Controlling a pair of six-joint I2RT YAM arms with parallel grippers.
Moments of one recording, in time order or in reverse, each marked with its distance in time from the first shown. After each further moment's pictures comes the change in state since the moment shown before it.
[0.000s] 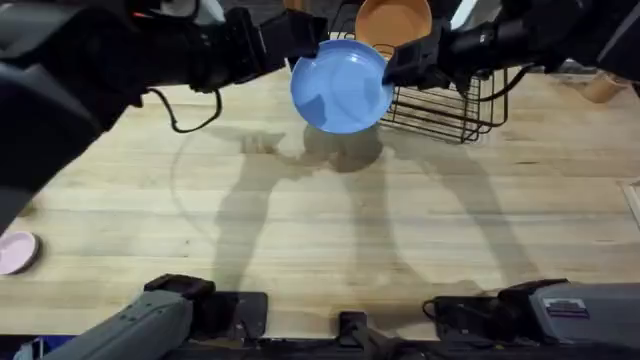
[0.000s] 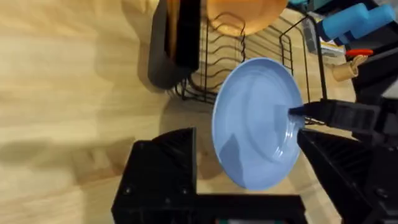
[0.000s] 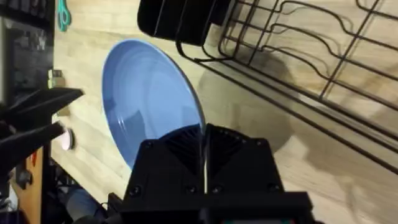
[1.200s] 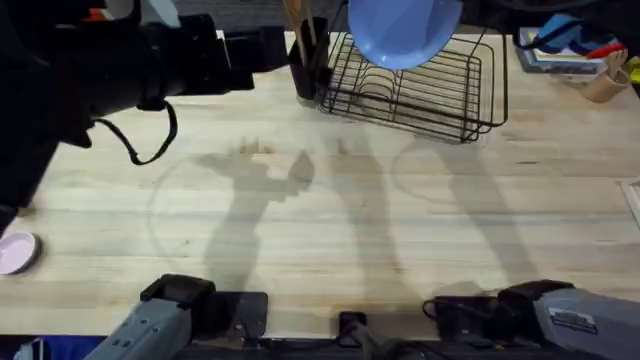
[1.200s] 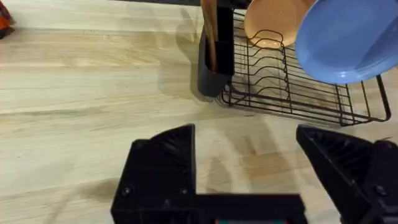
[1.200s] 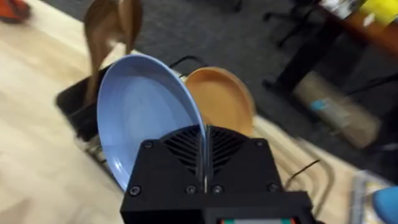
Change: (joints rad) left arm 0.000 -0.220 0.000 -0.126 -0.239 0.206; right arm -0.007 -0.158 0.000 0.395 0.409 -0.730
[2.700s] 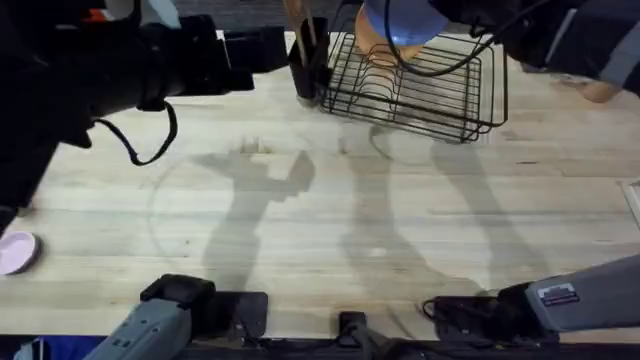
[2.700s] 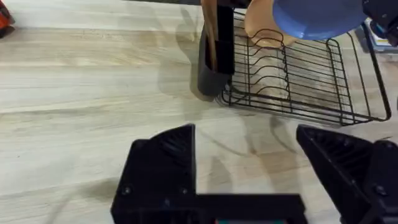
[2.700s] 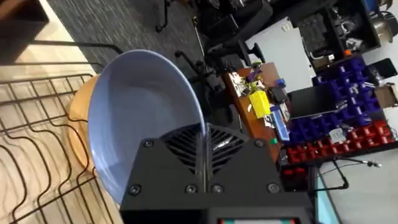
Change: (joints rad) left arm 0.000 0.000 0.000 -0.003 0.000 0.000; right arm -0.022 0.320 0.000 0.463 0.037 -0.655
